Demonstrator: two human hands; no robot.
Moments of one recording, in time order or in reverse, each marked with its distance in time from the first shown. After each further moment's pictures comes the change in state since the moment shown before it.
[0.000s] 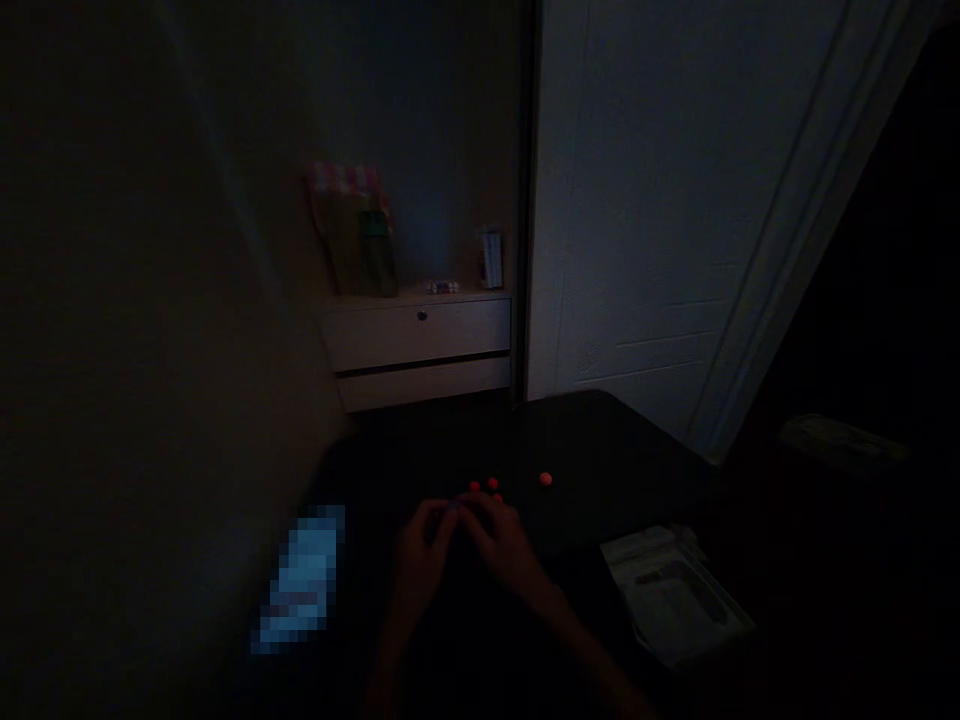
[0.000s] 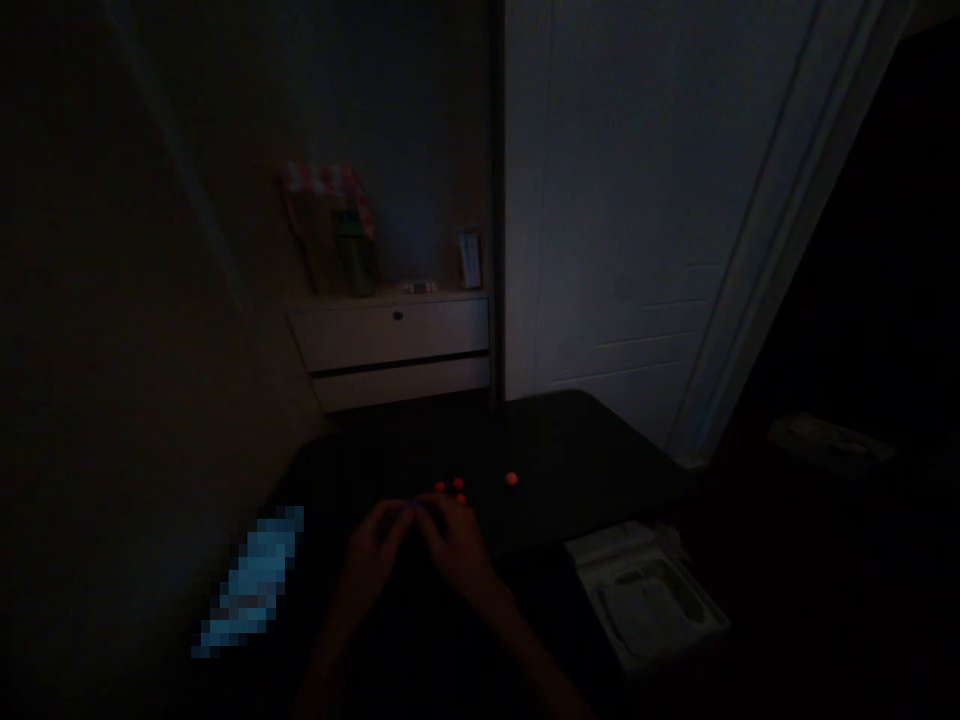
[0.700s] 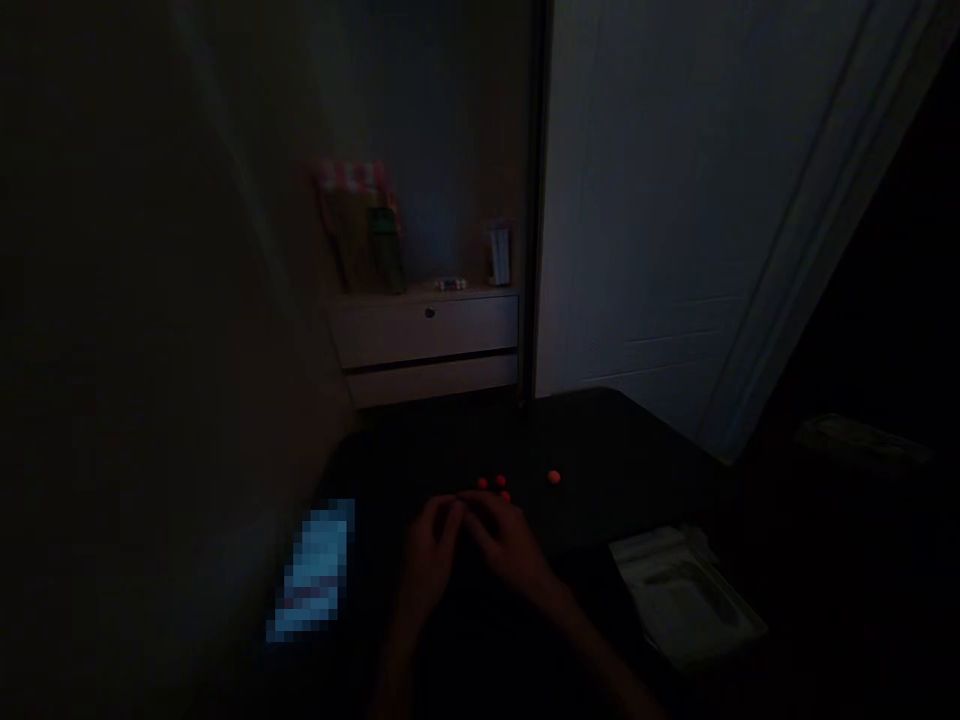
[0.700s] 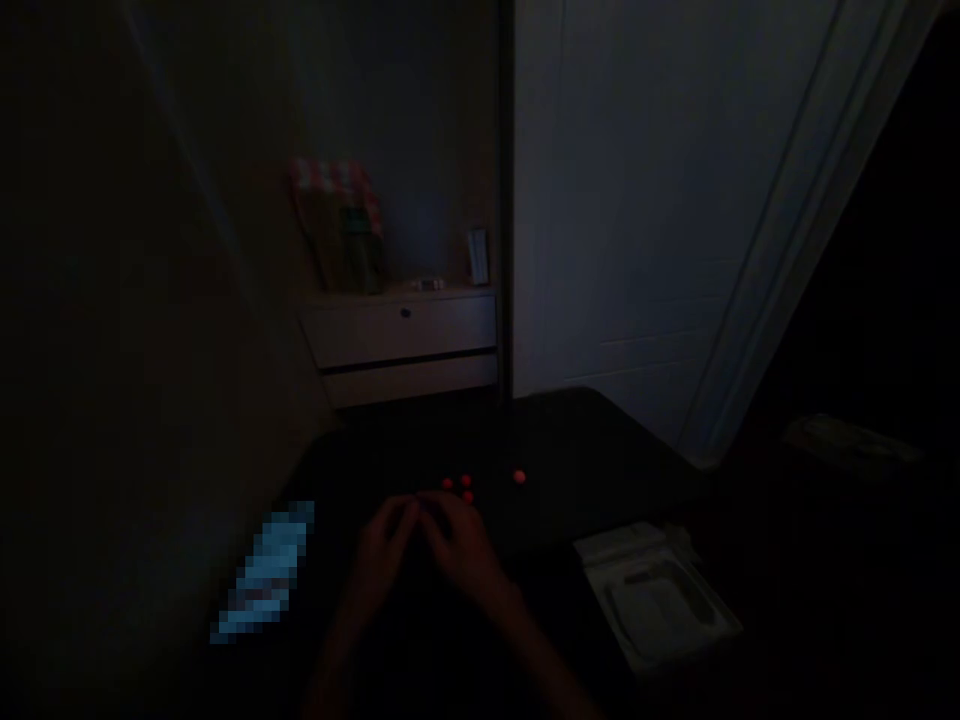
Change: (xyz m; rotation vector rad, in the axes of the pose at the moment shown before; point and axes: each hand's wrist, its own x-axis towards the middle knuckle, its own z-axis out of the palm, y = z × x) left_hand -0.001 0.000 0.001 0.027 0.019 0.051; right_hand -0.003 0.002 0.002 0.031 -0.043 -0.066
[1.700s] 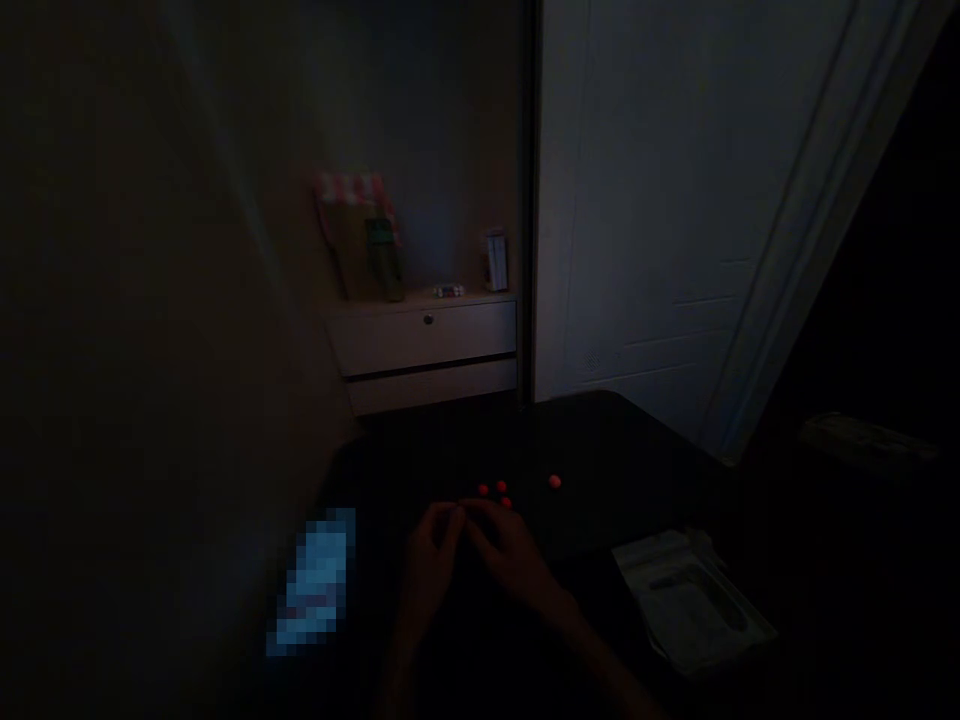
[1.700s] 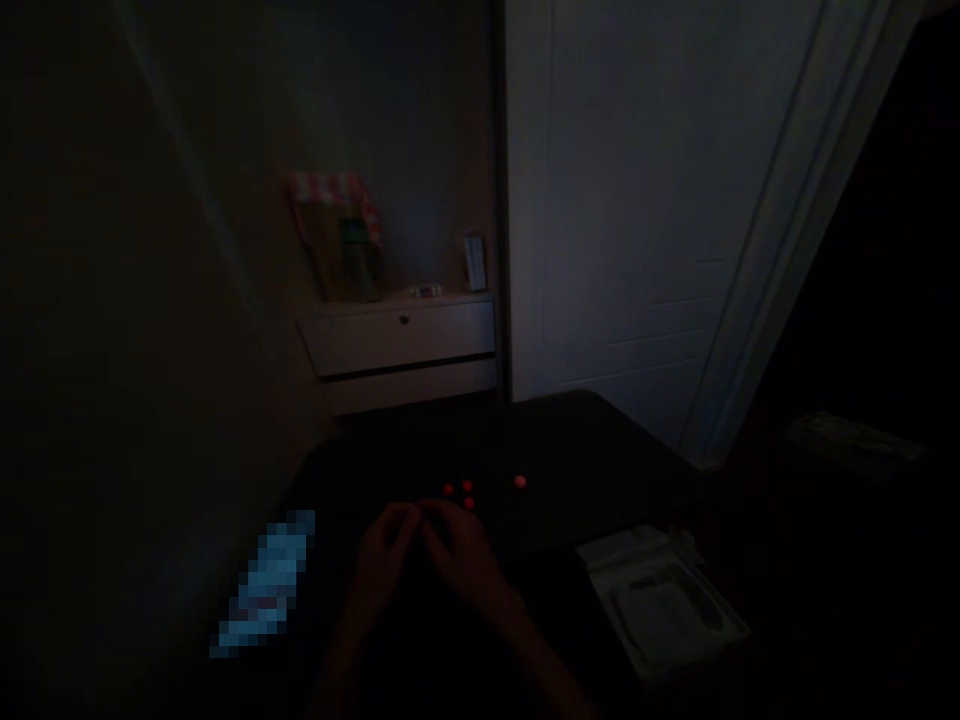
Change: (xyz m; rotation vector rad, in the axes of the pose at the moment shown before) left_hand 0.002 -0.001 0.000 -0.030 0.016 -0.034; right_hand 0.000 -0.010 -0.002 0.011 -0.013 0.011
